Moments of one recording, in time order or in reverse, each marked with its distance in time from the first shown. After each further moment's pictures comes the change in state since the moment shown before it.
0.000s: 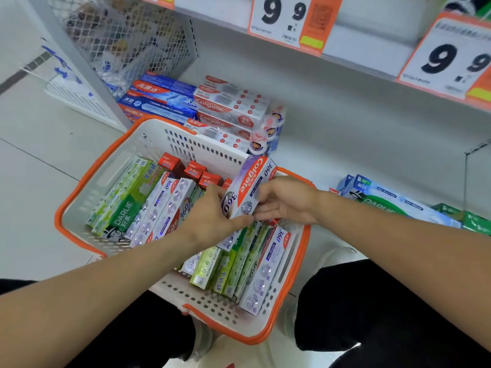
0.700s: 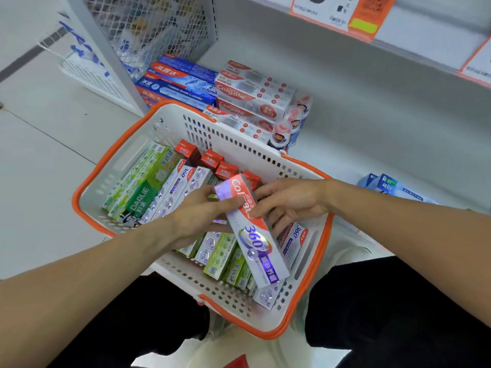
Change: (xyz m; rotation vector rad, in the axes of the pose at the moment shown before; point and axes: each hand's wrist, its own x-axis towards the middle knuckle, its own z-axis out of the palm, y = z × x) left_hand 0.000 -0.036 -0.029 -0.725 -0.142 -0.322; right_hand 0.021 -0.007 0.016 -0.442 -0.407 0.150
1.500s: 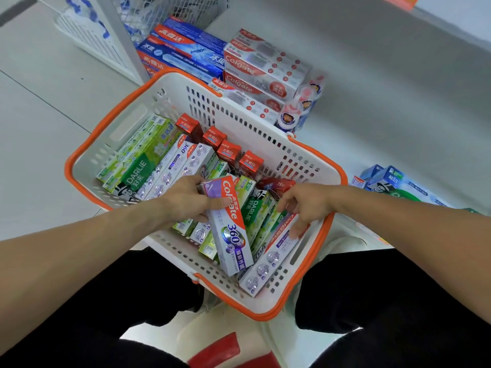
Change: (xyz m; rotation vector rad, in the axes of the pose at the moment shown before) left_hand 0.013 -0.023 -0.023 0.279 0.062 -0.111; right_hand 0.011 0.048 -0.026 -0.854 0.148 0.204
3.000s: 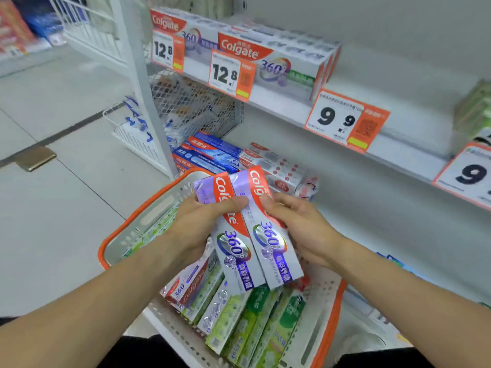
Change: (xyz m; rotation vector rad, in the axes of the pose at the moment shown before) left_hand -0.061 0.106 -0.021 -0.651 0.116 0.492; right_hand -0.082 -0.113 -0.056 1.290 0.552 -0.510
